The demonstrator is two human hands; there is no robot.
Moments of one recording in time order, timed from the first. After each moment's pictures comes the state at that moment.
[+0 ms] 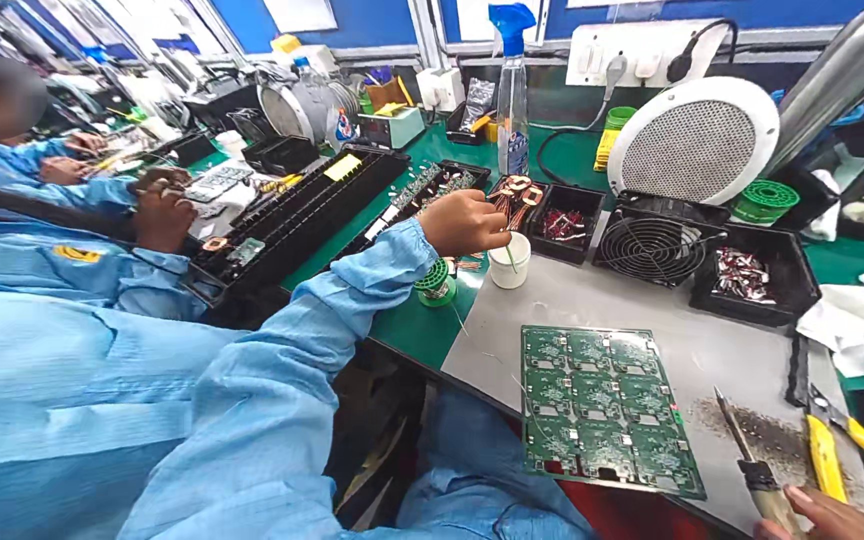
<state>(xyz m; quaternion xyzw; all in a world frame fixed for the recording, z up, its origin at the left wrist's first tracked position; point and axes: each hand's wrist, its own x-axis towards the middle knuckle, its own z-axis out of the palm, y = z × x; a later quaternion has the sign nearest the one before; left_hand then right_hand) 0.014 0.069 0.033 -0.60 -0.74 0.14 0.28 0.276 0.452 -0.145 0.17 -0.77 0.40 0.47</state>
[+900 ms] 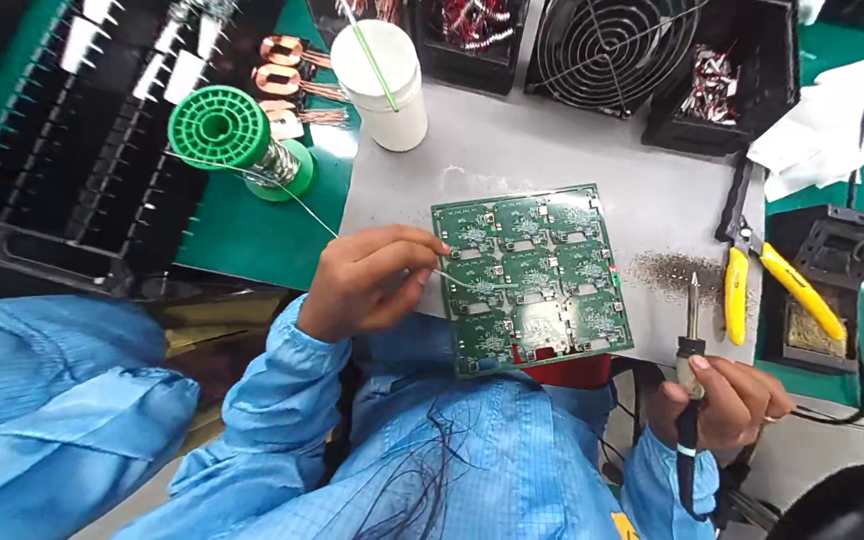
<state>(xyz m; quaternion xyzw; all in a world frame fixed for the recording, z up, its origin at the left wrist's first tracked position) 0.161 0.097 -0.090 -0.46 -0.78 -0.39 0.16 0.320 0.468 -0.167 0.09 -0.87 0.17 0.46</state>
